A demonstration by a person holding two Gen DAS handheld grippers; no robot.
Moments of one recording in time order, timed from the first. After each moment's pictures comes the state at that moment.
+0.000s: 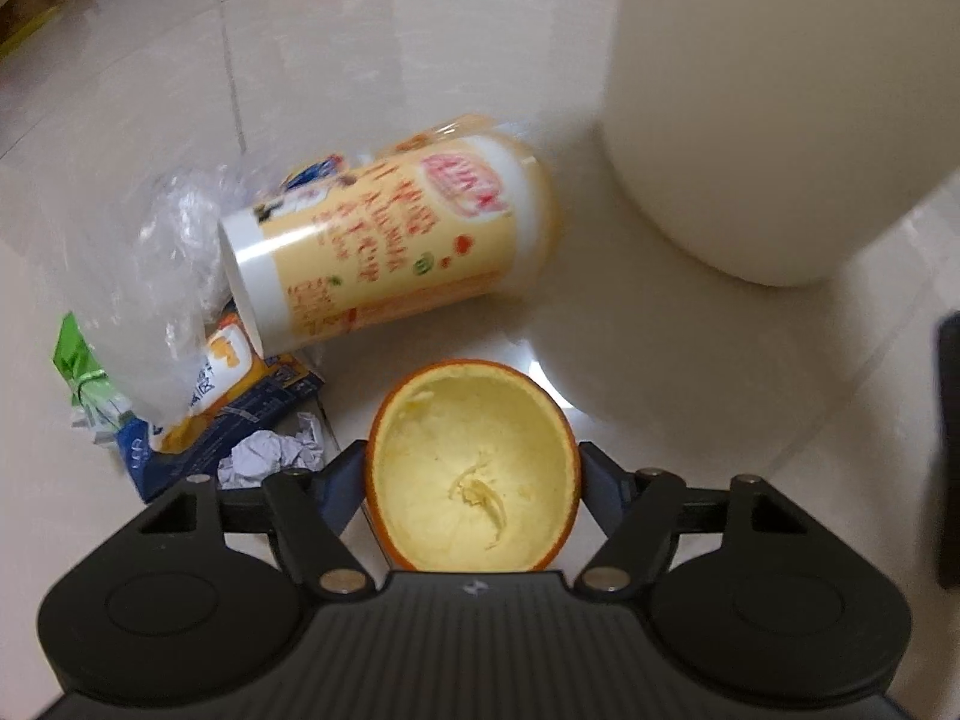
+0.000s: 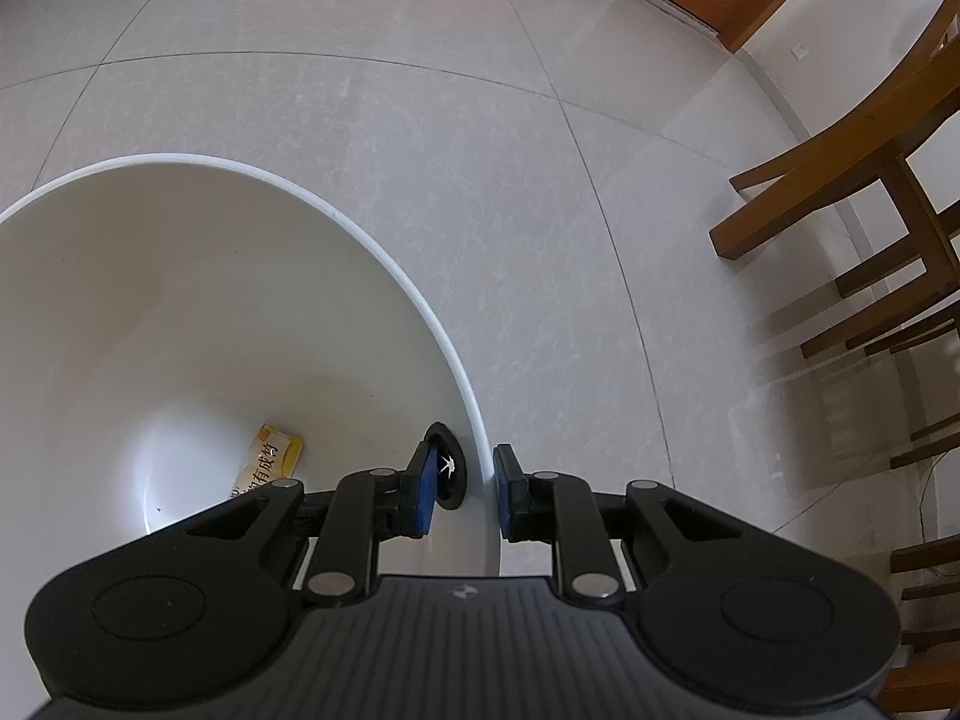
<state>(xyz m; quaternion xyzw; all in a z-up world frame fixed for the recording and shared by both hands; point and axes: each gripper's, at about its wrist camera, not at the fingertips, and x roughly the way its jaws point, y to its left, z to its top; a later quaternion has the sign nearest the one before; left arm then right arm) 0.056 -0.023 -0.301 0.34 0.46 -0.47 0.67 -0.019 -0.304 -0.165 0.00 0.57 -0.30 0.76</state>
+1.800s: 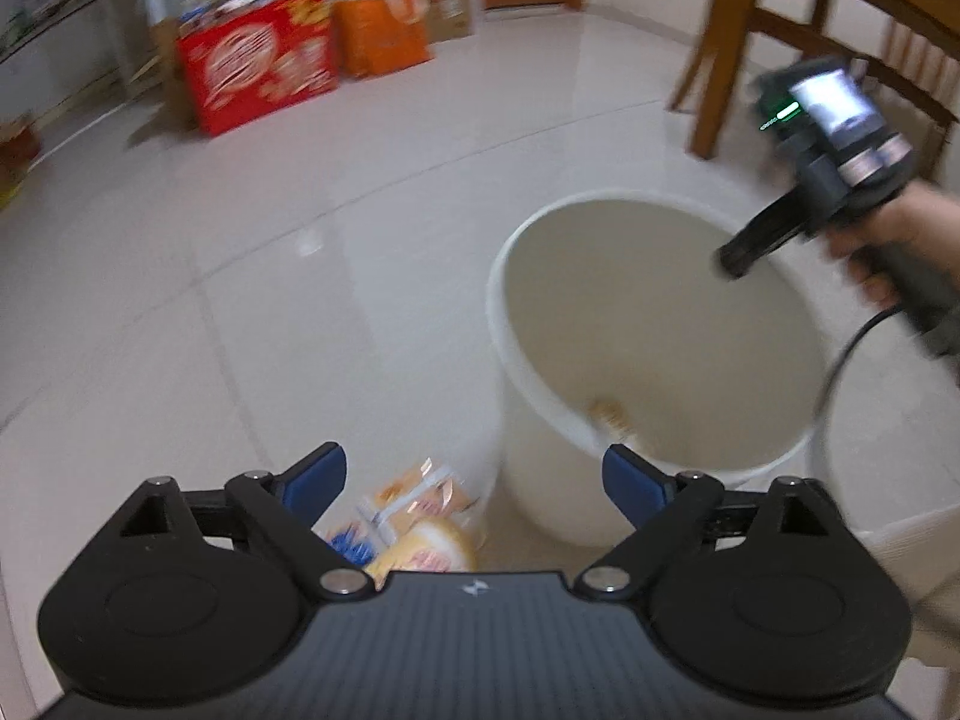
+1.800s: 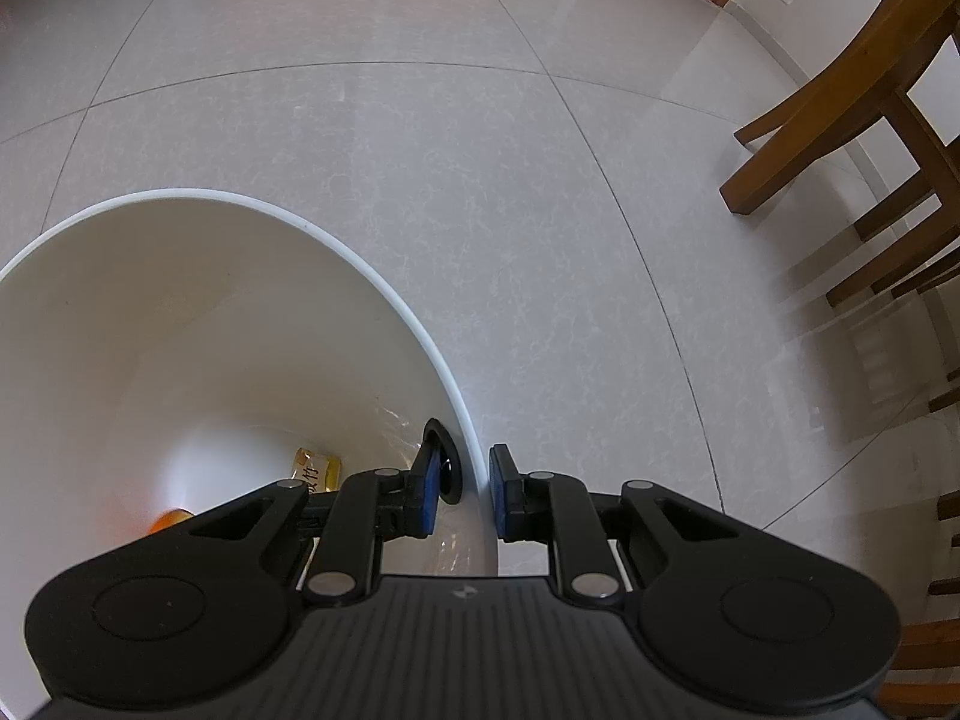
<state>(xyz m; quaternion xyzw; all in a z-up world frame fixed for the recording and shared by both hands) 0.054 -0.090 -0.081 0.30 0.35 -0.55 0.69 -0.031 -0.320 -0.160 0.07 0.56 -0.30 0.77</state>
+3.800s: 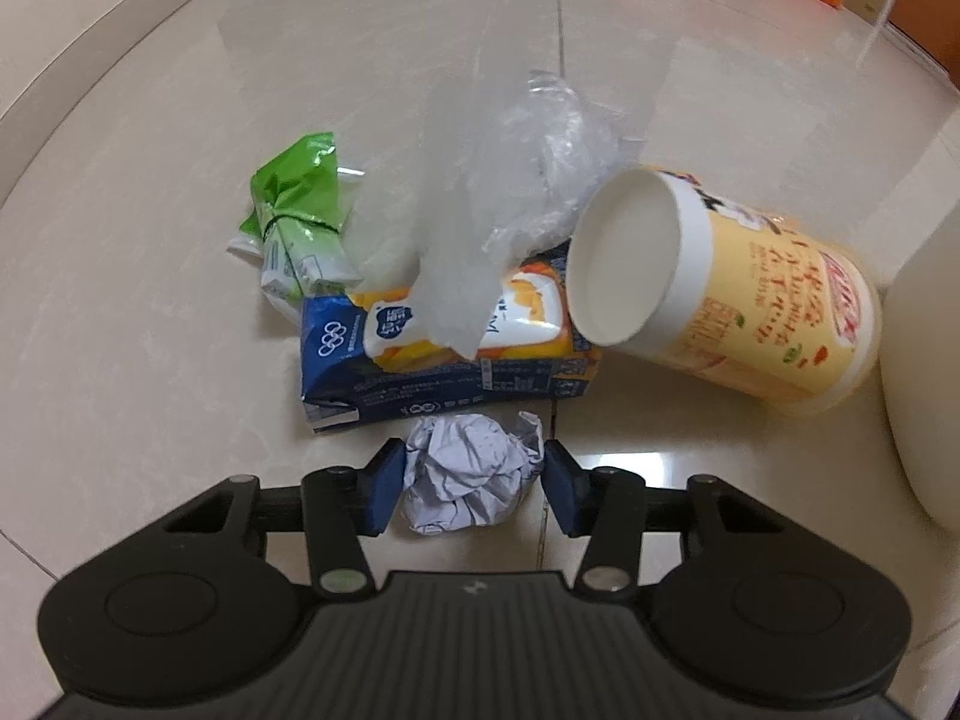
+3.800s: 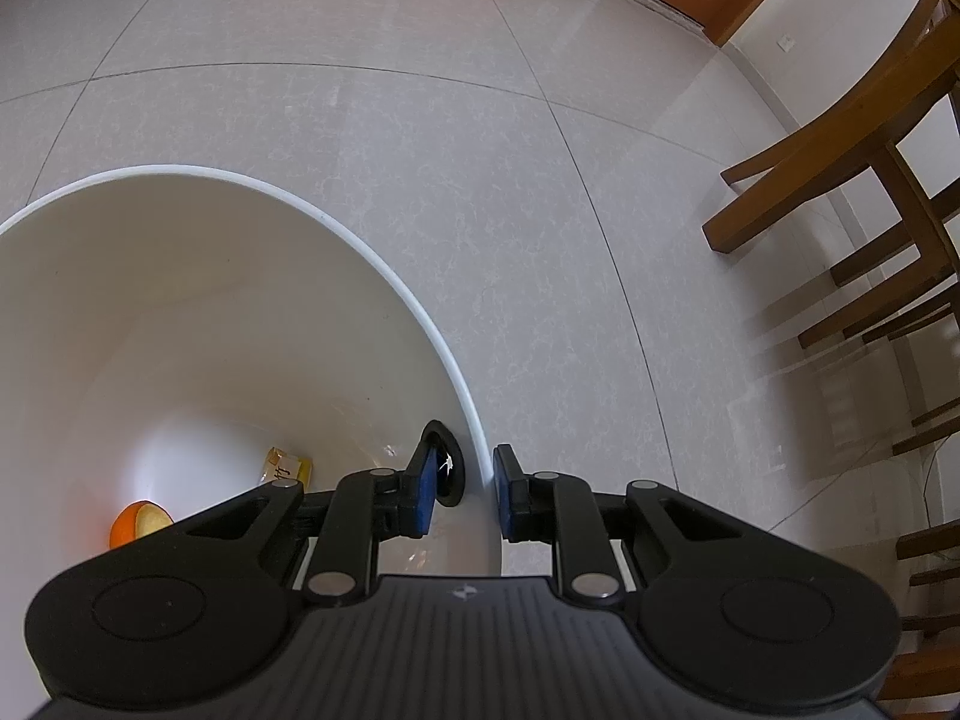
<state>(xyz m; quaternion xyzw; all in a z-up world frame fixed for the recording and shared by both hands) 0.152 0.009 -0.345 0.18 0.52 -0.27 0.79 -0.024 -0.304 -0.162 0.02 0.56 -0.30 0.77</state>
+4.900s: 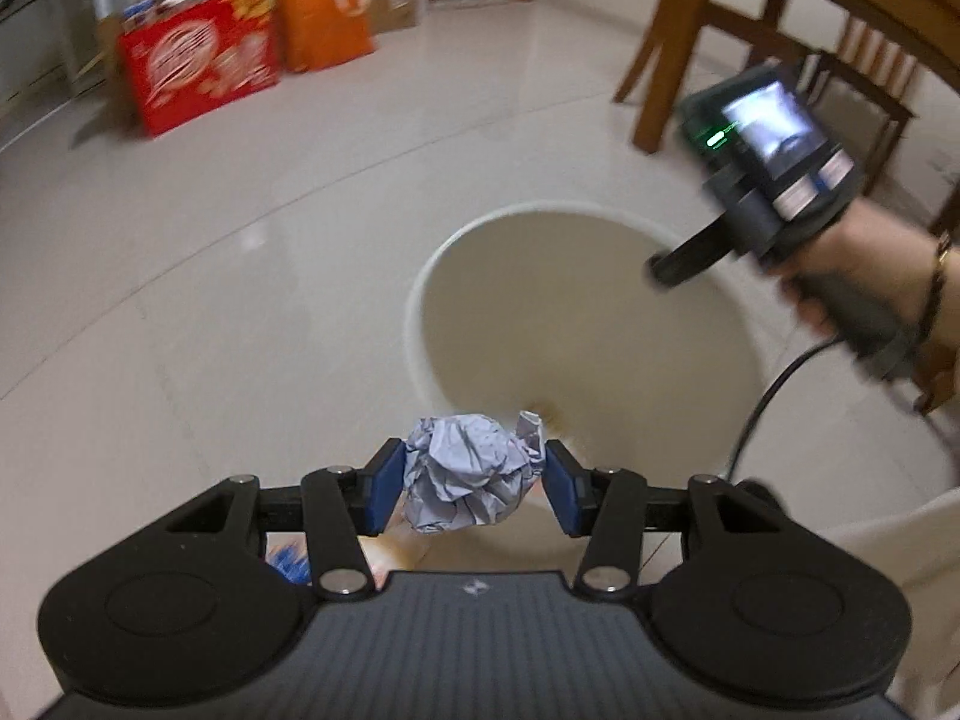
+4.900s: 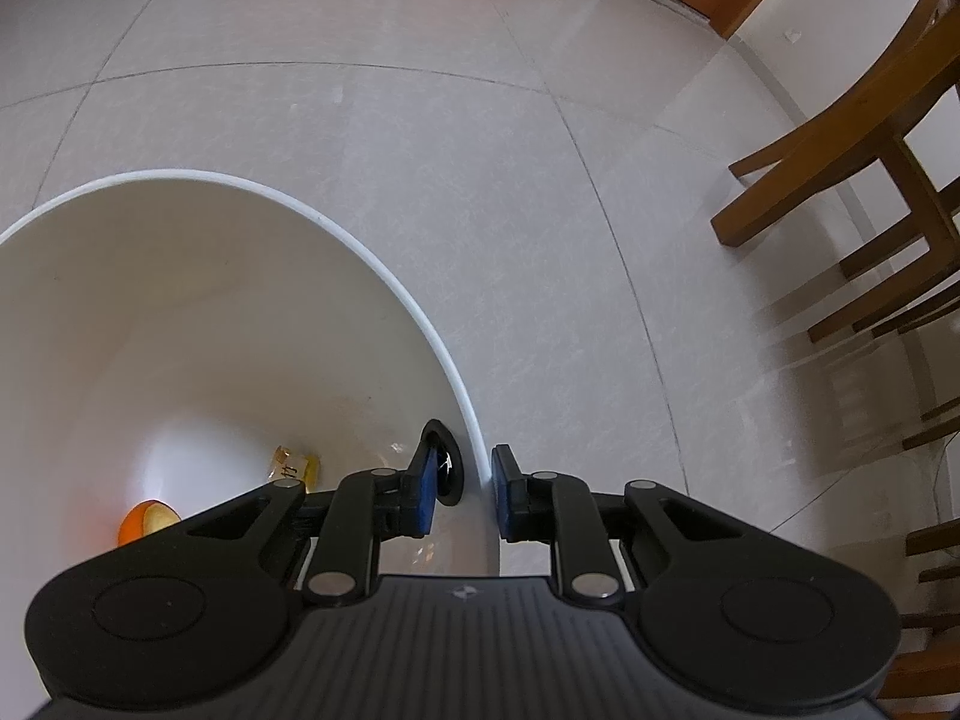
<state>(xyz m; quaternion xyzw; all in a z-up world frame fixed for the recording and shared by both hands) 0.058 -0.125 -0.050 0.30 0.35 -0.63 0.62 -0.026 -0.316 -0.160 0.03 0.57 -0.30 0.77</state>
